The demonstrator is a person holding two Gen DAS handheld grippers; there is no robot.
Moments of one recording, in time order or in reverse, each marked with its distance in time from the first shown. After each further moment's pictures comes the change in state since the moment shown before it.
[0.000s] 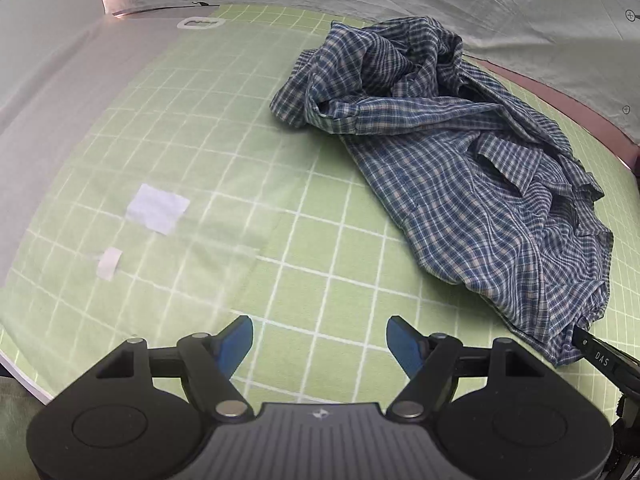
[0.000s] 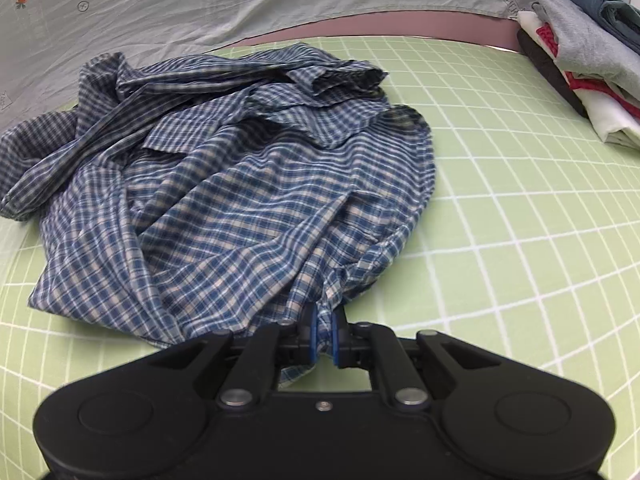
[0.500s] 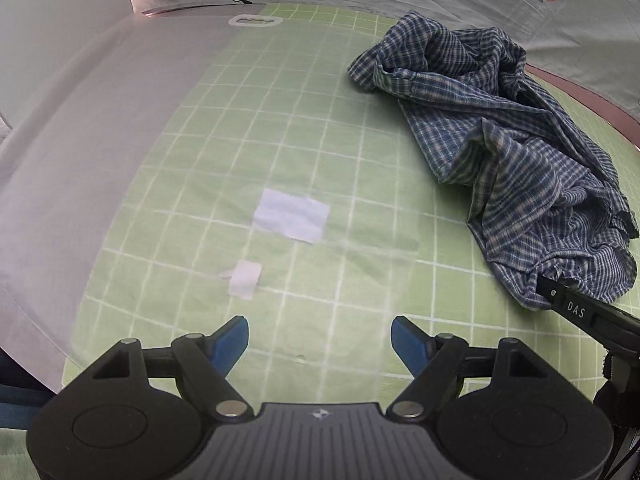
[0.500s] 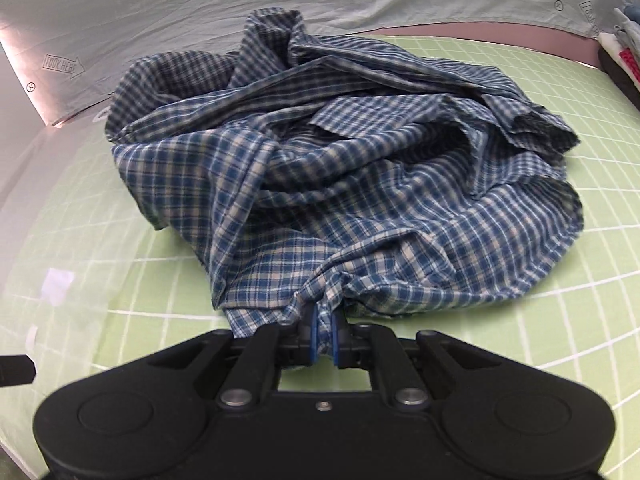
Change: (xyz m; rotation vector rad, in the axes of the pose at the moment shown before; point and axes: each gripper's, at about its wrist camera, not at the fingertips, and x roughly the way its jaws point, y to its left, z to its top) left arm -0.005 0.108 0.018 0.048 0.007 0.035; right arm -0.001 0.160 -0.028 -0.022 -0.006 0.138
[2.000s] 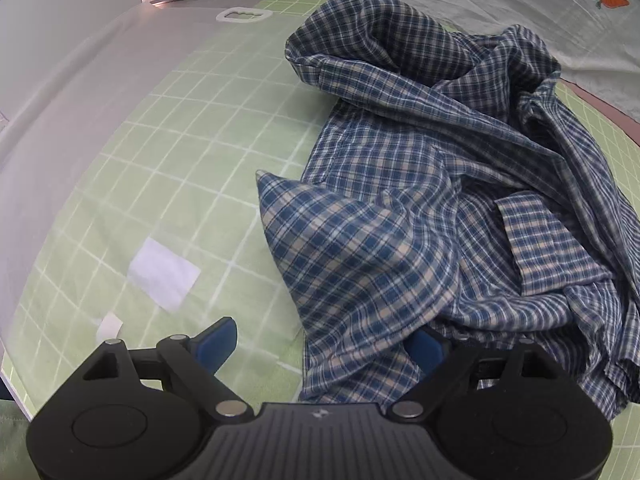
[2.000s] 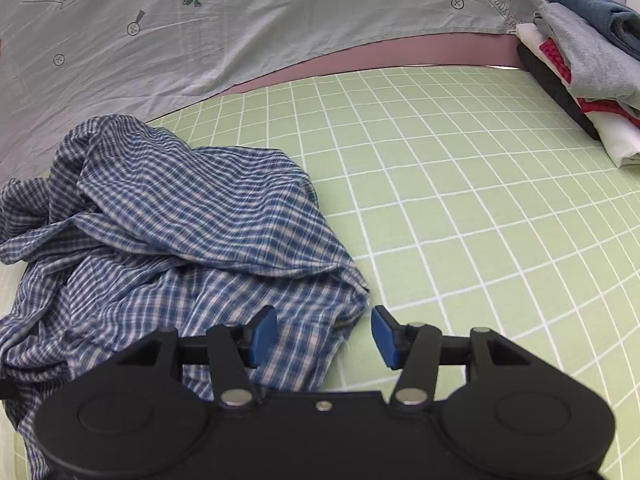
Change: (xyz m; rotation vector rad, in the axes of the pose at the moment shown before) left arm 0.068 -0.131 0.097 -0.164 0.048 0.152; right arm 0.004 -0.195 0.094 0.106 -0.058 -0.128
